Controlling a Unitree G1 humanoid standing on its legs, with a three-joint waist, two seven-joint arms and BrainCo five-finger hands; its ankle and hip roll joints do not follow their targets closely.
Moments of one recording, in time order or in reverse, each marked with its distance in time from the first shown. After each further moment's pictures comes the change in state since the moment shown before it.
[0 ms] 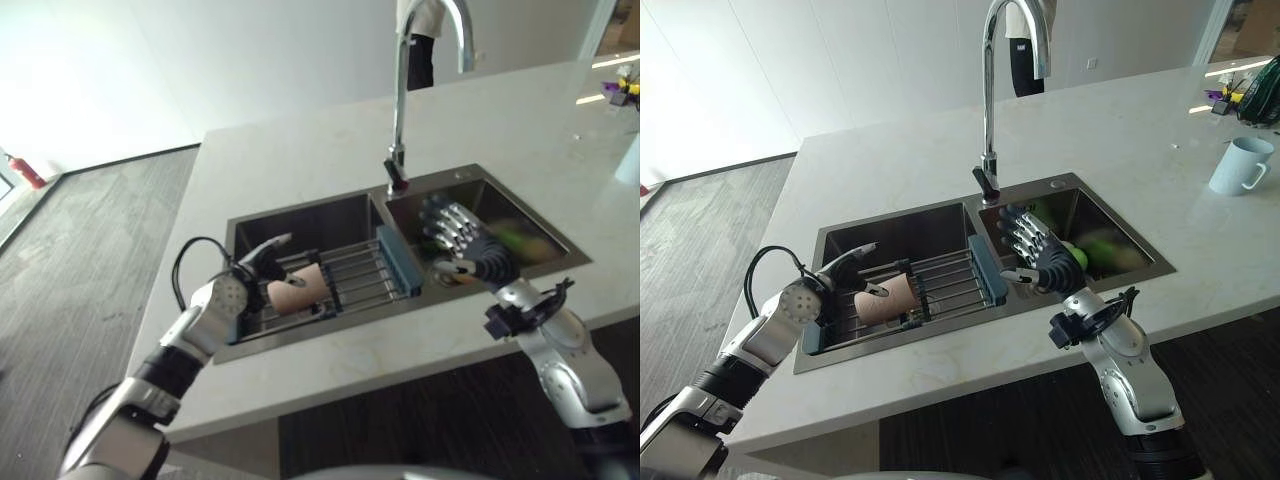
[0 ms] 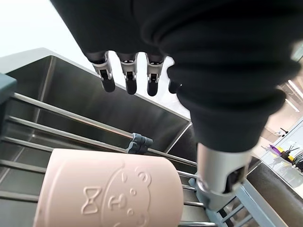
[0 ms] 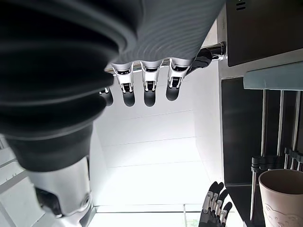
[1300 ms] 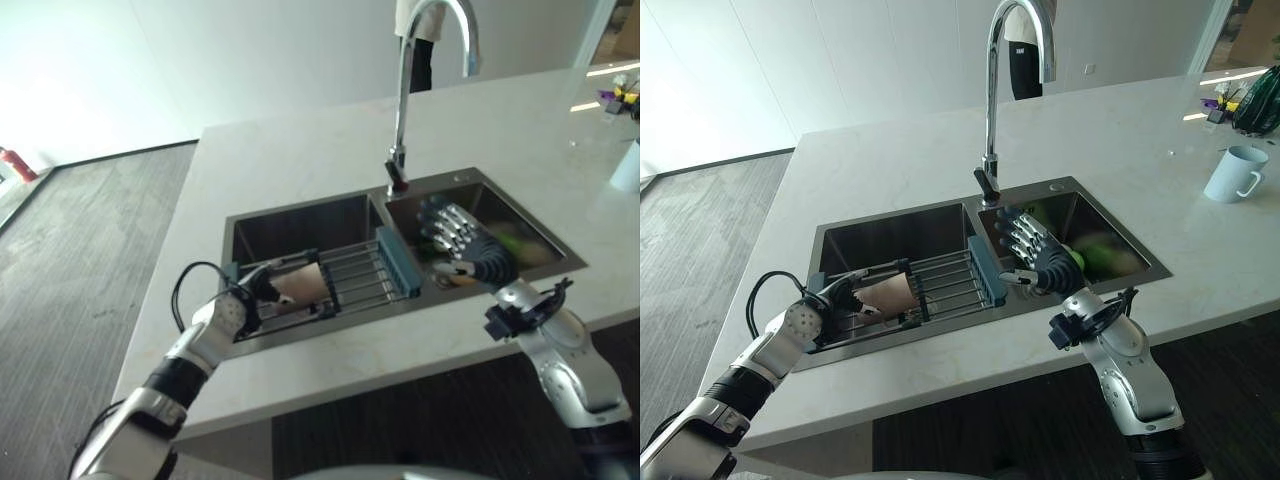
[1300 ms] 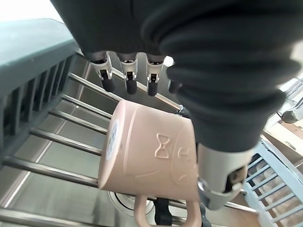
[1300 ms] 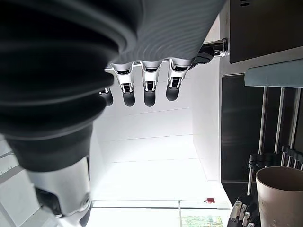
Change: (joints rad) left arm 0.043 -0.036 -0.001 0.143 0.042 0.013 0.016; right arm 0.000 0.000 0.000 0.000 -0.002 0.001 0.021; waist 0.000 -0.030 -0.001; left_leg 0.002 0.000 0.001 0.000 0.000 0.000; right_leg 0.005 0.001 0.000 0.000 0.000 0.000
